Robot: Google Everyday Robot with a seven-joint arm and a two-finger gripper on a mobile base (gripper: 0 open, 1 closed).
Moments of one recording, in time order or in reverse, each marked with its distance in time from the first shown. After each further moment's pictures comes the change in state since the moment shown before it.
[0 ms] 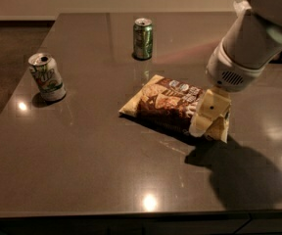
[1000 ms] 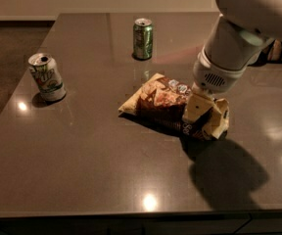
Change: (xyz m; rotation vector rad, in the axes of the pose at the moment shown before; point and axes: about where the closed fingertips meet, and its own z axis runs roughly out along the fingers) arm -0.014 0.000 0.020 0.001 0.064 0.016
